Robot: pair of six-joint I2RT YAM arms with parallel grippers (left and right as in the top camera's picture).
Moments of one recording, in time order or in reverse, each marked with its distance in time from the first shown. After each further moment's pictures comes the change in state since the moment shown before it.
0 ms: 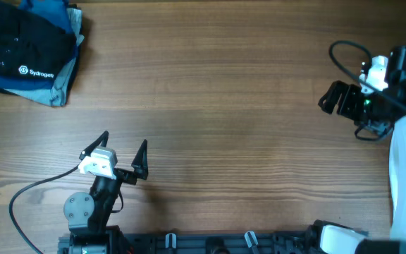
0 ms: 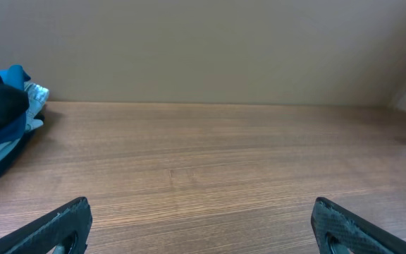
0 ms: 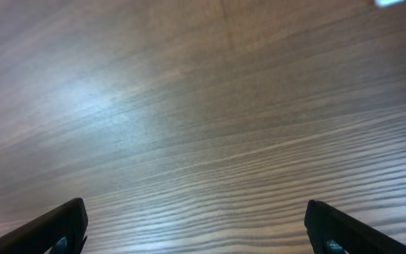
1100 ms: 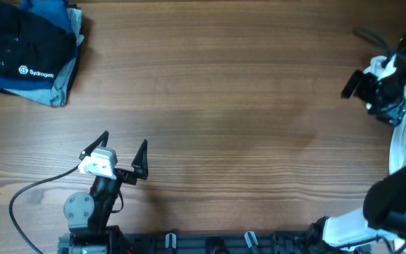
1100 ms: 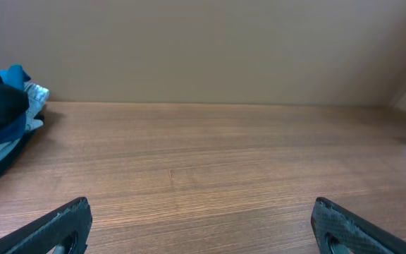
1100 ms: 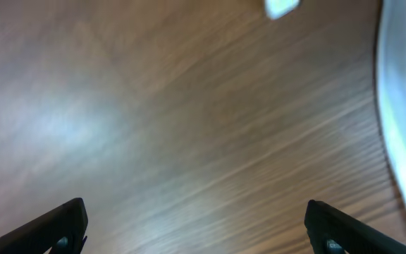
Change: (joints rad) left arm 0.000 0.000 0.000 0.000 0.000 0.000; right arm -0.130 0.316 0.171 0.006 0.150 0.082
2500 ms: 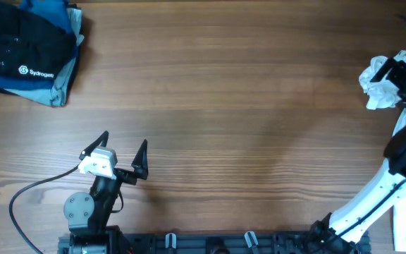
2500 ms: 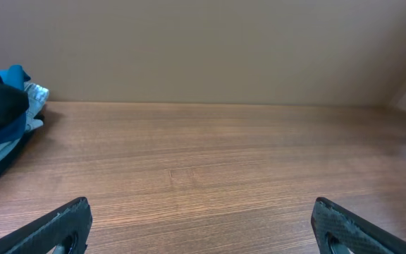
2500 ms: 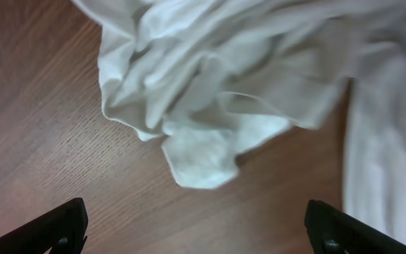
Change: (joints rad) left arm 0.000 0.000 0.000 0.000 0.000 0.000; right arm -0.213 0.512 0.383 0.085 -0.100 -0.127
